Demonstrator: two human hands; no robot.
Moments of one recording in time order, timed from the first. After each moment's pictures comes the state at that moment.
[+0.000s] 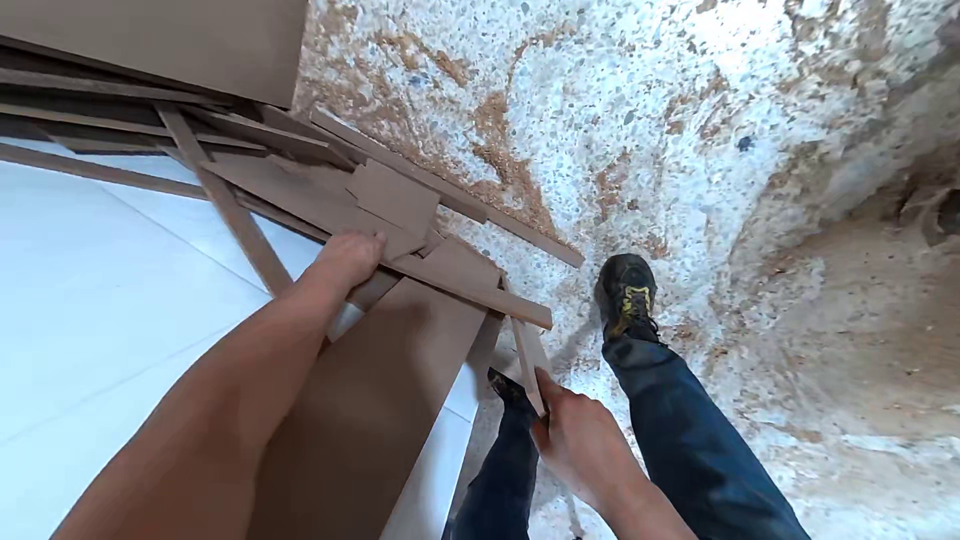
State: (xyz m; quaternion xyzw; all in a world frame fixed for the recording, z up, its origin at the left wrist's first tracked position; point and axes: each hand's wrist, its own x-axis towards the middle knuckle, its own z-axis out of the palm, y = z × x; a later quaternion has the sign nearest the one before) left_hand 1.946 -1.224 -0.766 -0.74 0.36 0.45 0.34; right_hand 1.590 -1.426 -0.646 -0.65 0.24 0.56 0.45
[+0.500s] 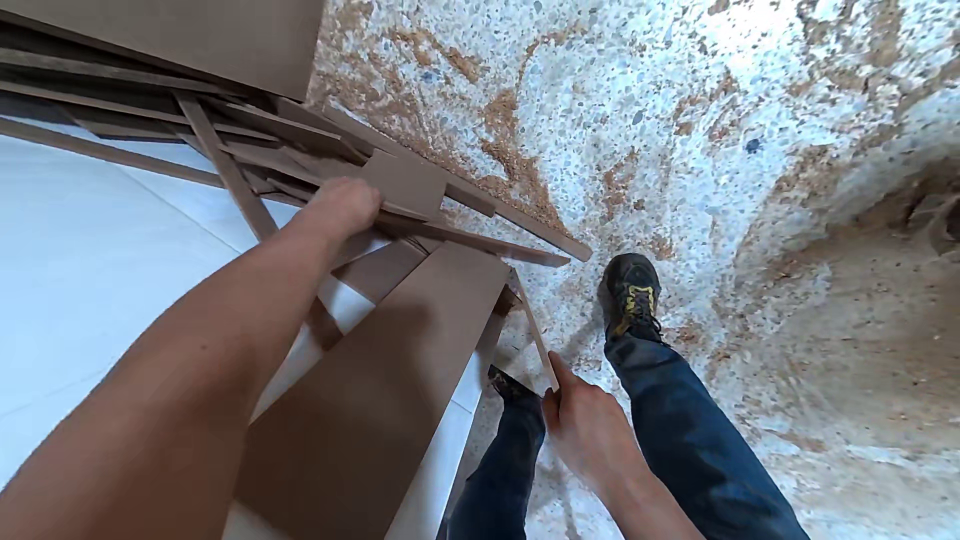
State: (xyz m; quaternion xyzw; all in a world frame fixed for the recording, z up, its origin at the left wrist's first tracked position) left_hand 1.984 -1.287 -0.734 -0.75 0.35 0.42 0.38; right_hand 1.582 -1.426 -0.644 -0.67 0.30 0.52 0.43
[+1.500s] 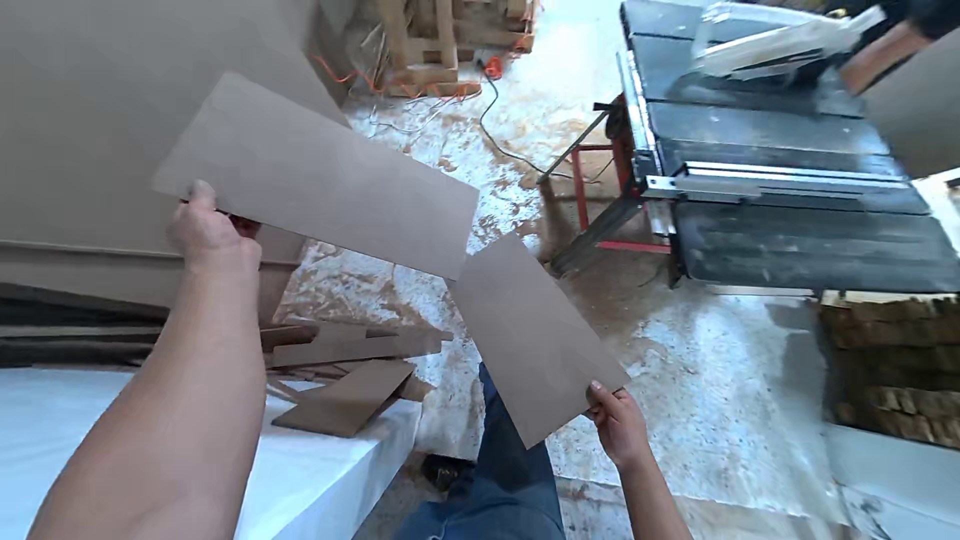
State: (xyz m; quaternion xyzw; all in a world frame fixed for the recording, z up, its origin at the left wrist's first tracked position) left_hand 1.807 -1.426 -0.151 -0.64 0.01 0.12 -0.76; right_hand 1.192 -1.450 -0.307 -0.26 0.53 -0.37 0.72
